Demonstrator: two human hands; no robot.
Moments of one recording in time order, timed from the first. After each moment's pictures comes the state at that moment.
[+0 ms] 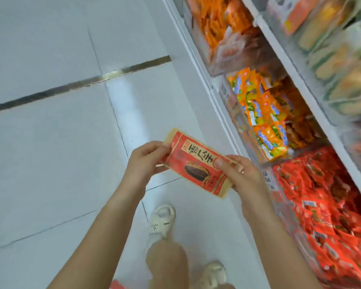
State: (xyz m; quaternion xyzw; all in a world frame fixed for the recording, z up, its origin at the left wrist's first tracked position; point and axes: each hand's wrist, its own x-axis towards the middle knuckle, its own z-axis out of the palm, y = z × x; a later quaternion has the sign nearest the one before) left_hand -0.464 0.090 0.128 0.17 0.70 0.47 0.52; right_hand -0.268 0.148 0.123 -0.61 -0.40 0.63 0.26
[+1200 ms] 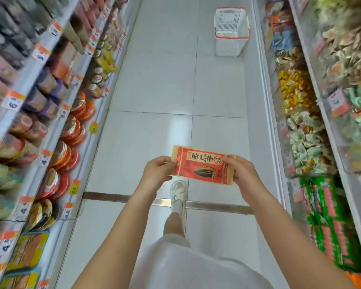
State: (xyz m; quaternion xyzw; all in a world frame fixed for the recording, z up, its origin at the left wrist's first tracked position) left_hand -1.228 0.487 0.353 0.01 0.76 0.52 0.40; right_hand -1.090 0.664 0.338 -0.48 -0.53 0.69 0.05
